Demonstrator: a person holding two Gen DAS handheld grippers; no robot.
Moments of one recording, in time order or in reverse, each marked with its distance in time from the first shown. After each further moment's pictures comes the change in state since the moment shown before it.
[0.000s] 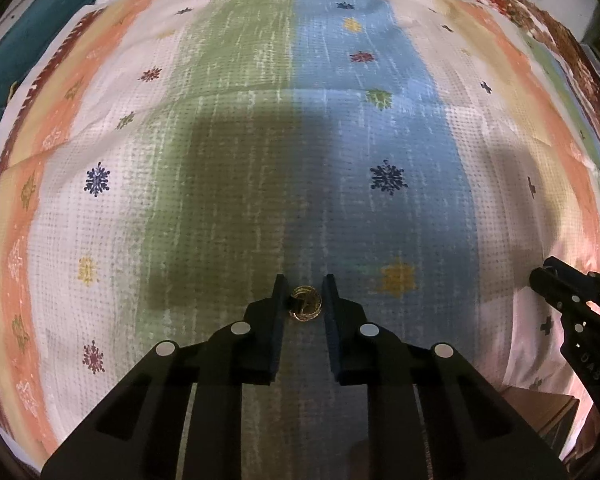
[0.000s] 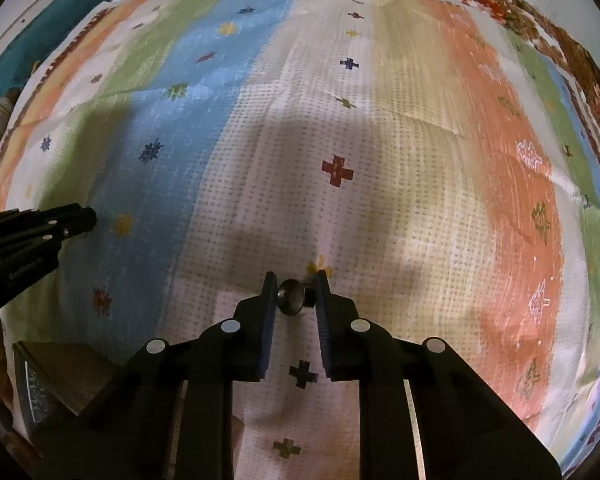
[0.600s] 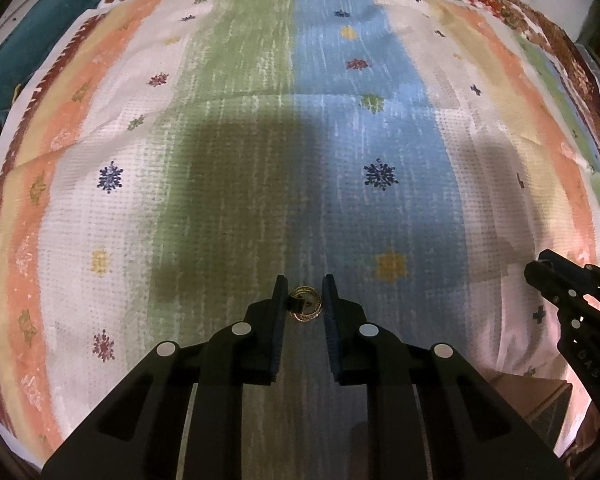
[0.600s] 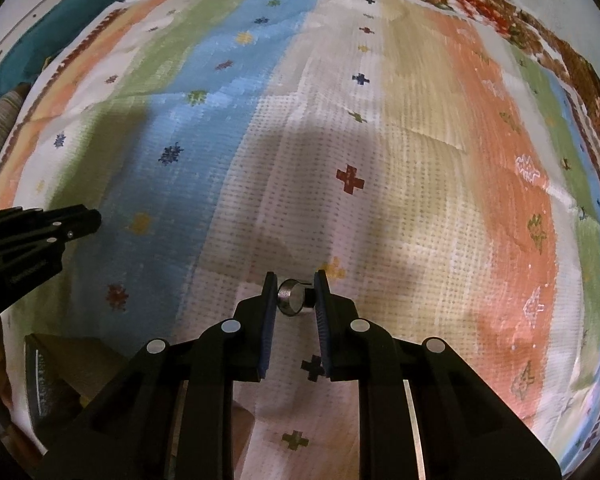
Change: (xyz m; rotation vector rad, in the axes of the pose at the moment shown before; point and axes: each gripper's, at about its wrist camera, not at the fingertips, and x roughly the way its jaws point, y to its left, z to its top) left arm -0.012 0.002 -0.004 0.004 -0.016 -0.007; right arm -0.018 0.008 -0.003 -0.024 -0.034 0.011
